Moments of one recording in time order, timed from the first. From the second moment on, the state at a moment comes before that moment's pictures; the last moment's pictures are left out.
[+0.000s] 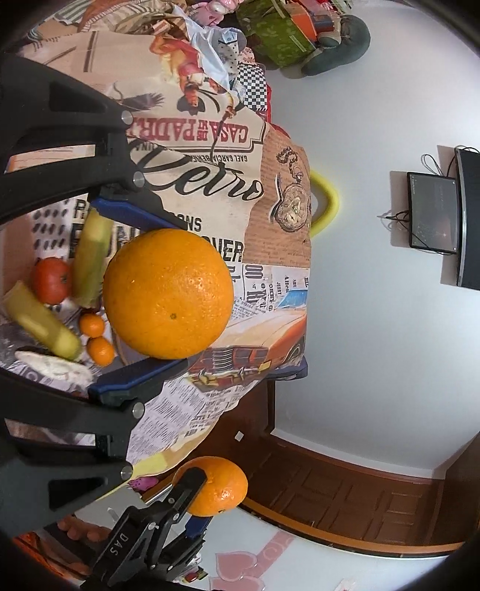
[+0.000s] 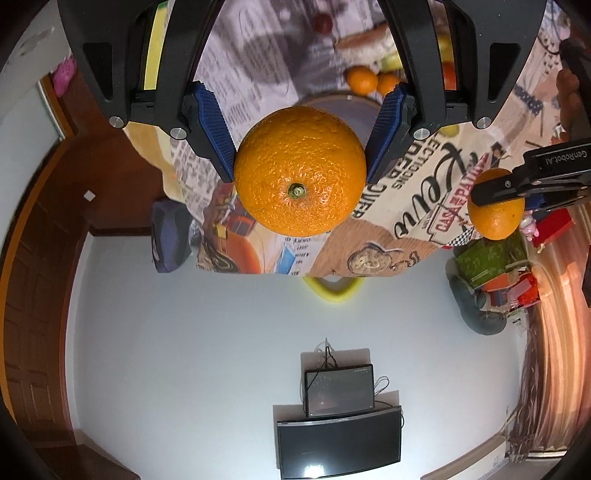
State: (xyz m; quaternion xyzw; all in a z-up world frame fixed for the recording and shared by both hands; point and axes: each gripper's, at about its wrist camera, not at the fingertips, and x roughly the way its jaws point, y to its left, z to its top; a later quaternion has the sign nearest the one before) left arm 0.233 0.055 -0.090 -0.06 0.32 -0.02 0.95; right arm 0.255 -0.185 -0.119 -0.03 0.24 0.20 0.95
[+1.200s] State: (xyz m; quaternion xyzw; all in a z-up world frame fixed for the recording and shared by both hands) left arm 0.401 0.068 -0.210 -0.05 0.47 -0.02 0.88; right arm 0.387 -0.128 -0.215 -0.09 0.37 0.21 0.90
